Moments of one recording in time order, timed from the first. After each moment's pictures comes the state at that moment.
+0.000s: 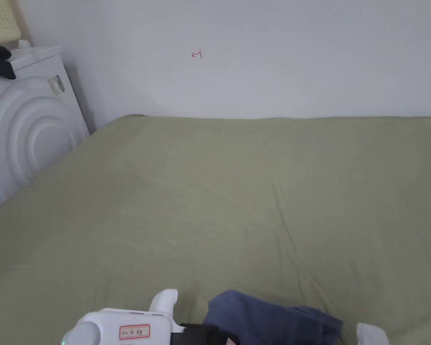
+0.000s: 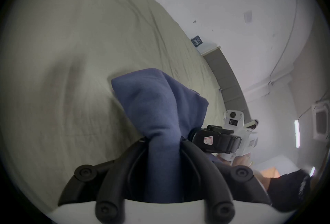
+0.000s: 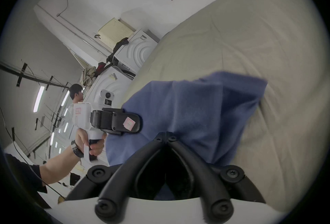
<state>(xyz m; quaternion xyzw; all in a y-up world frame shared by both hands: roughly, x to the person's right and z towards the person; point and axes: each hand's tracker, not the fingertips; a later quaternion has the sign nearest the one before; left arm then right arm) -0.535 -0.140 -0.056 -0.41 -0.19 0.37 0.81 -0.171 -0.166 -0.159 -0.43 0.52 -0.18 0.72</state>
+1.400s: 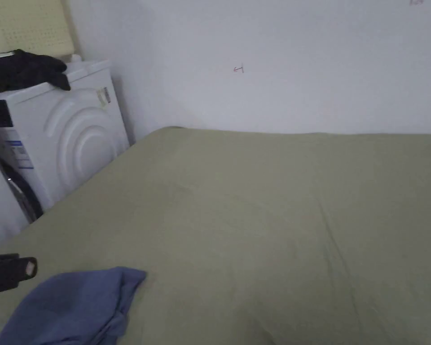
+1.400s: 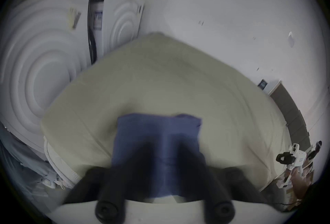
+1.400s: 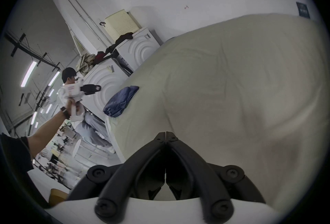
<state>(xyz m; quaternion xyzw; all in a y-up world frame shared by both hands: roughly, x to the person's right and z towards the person) -0.758 0.015 0.097 -0.31 0.23 0.11 0.92 -0.157 -0.099 -0.134 -0.38 0.50 -0.08 0.77</state>
